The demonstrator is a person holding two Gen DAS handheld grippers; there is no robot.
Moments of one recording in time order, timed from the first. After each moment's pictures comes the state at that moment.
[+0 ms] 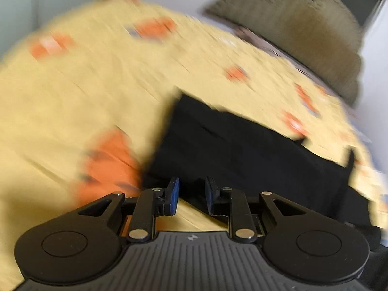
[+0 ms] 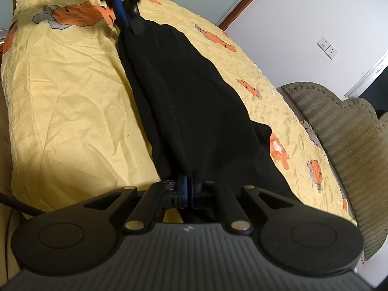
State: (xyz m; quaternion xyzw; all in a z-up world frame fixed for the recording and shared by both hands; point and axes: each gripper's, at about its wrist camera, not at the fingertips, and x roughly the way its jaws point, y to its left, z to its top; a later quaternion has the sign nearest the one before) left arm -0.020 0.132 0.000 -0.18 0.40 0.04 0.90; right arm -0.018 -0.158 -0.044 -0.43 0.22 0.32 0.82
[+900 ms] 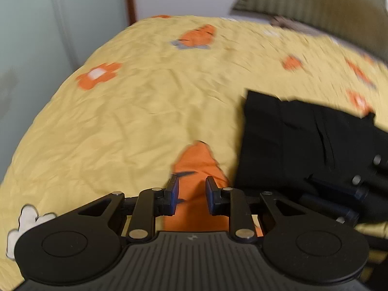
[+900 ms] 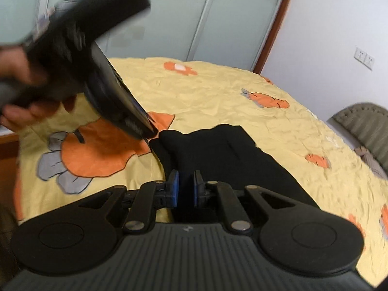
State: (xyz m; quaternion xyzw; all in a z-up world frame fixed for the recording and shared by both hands) left arm -0.017 0.158 -0.022 -0.07 0.42 0.14 0.90; right arm 0.013 -0.009 -0.017 -0.29 0.20 0.45 0.82
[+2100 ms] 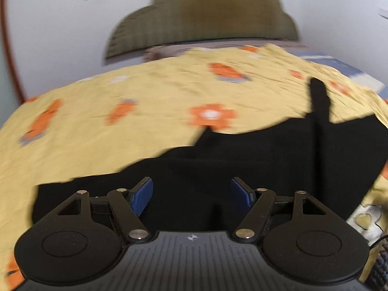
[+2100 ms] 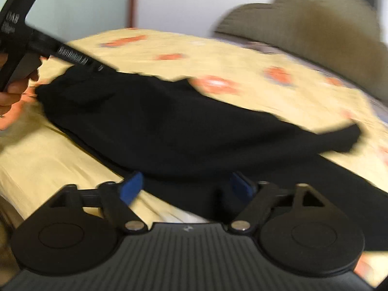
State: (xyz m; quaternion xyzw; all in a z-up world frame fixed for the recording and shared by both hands) left arm 0.047 -0.075 -0.009 0.08 0.33 -0.12 0.93; right arm -0.017 -0.256 -0.002 -0.14 0.33 0.16 0.92
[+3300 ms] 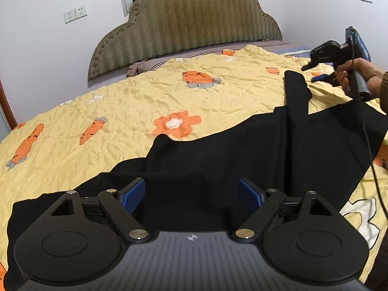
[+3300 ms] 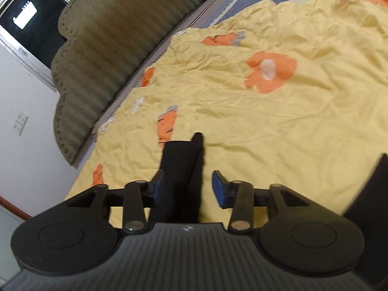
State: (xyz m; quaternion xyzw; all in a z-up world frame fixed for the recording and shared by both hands) left arm 0.034 -0.125 -0.020 0.12 0.29 -0.13 0.94; right arm 0.213 -0.561 -0.034 0.41 0.26 -0.10 0.87
